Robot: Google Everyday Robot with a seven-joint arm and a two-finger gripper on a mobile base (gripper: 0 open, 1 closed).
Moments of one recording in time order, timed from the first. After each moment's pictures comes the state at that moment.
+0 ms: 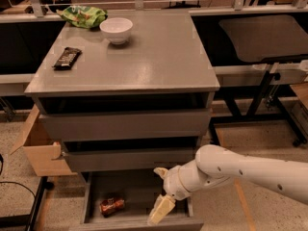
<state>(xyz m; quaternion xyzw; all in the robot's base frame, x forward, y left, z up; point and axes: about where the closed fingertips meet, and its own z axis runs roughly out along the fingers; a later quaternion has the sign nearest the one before) 0.421 0.002 0.527 -0.58 0.71 0.31 0.23</state>
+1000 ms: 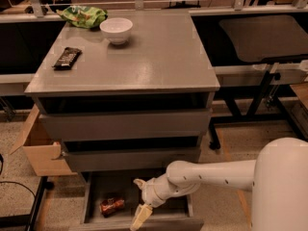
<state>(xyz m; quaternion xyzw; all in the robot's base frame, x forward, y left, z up) 0.445 0.080 0.381 -0.62 0.67 0.33 0.24</state>
